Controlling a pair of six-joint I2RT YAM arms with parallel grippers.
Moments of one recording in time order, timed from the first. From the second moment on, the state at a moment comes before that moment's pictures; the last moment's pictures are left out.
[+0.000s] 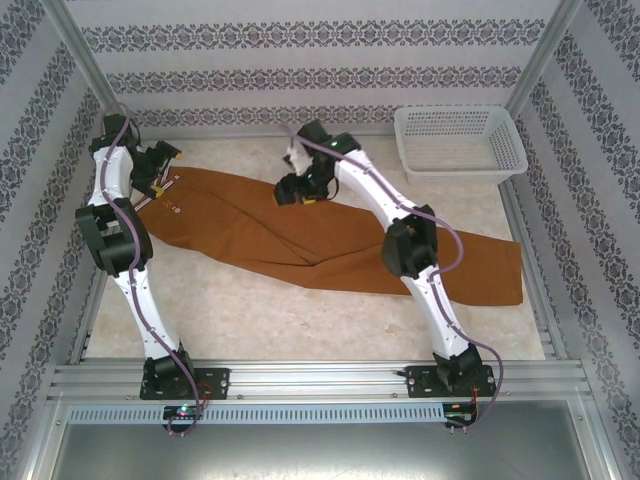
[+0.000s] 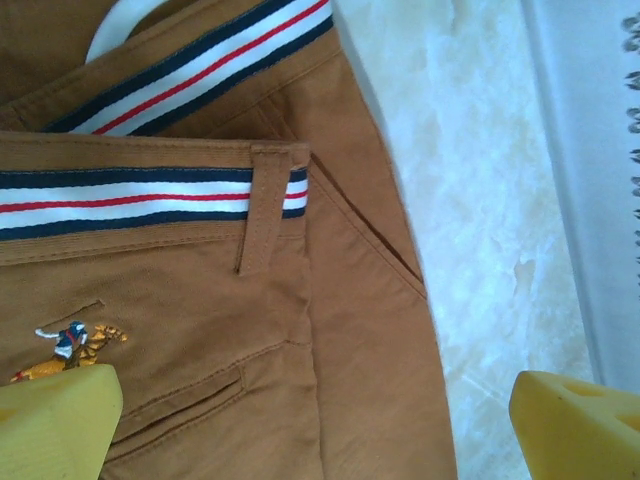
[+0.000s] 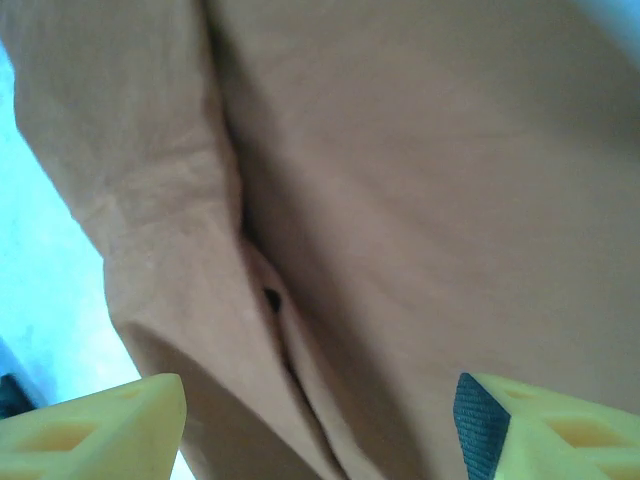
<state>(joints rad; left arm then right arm) 0.37 2.29 2.12 -0.97 0.39 -0.74 0.57 2.49 2.47 -1.18 -0.54 0.23</state>
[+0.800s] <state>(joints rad) 0.37 2.30 2.05 -0.98 0.40 -0.74 0.63 2.57 2.35 -1.01 -0.73 0.28</state>
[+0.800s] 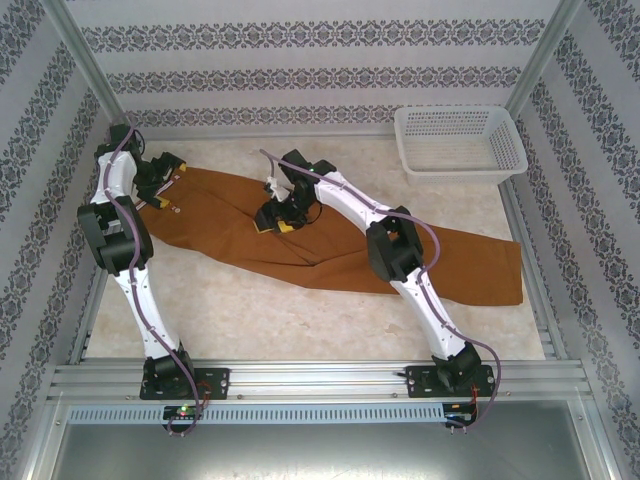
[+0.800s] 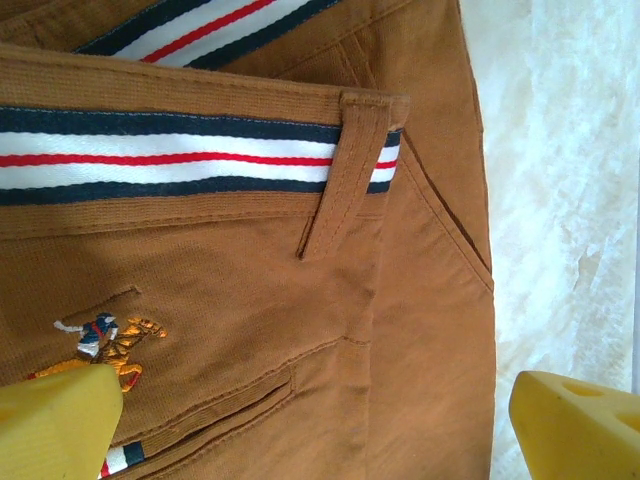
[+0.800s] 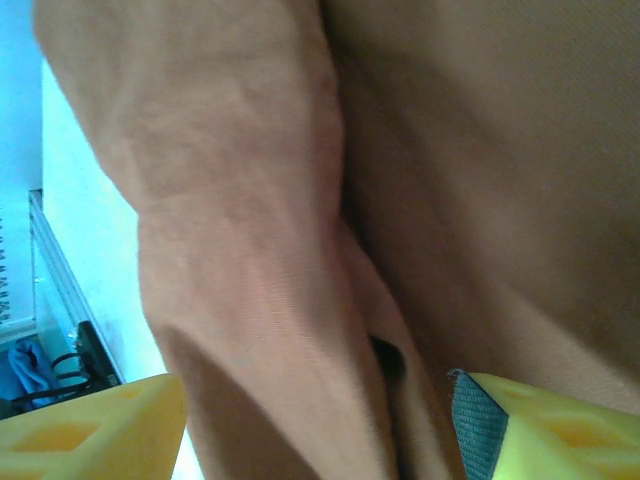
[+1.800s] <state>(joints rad) 0.37 2.30 2.05 -0.98 0.40 -0.74 0.60 2.62 2.61 -1.20 -0.54 0.17</state>
